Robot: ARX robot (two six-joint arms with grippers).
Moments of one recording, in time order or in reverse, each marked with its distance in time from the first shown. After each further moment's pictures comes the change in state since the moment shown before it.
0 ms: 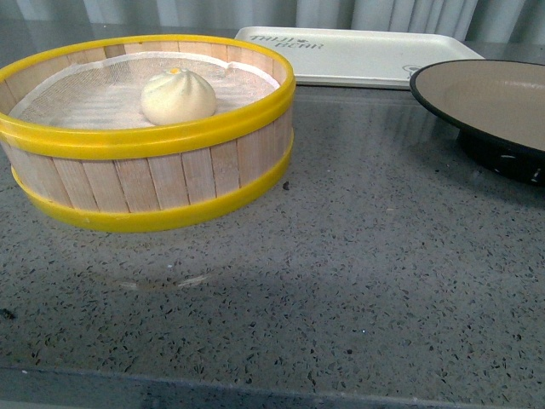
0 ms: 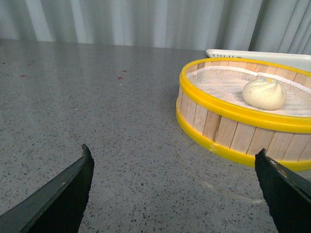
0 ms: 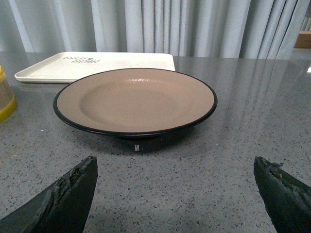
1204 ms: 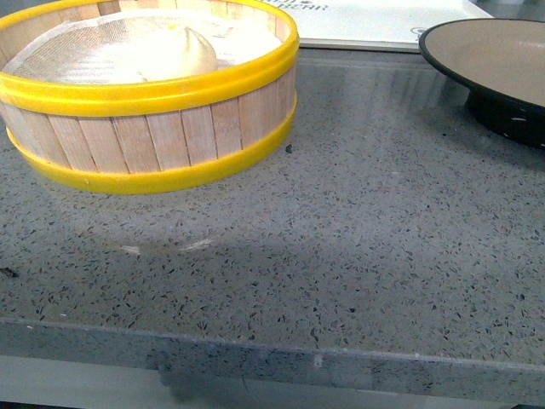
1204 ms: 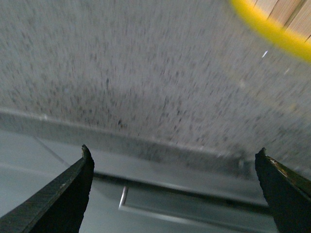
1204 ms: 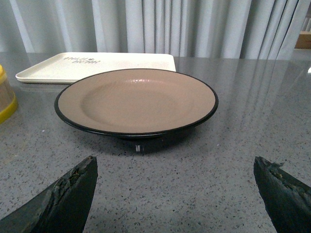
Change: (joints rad) left arm -0.003 0.289 0.167 -0.375 -0.106 -0.109; right arm 0.000 0.000 0.000 0.000 -0.001 0.000
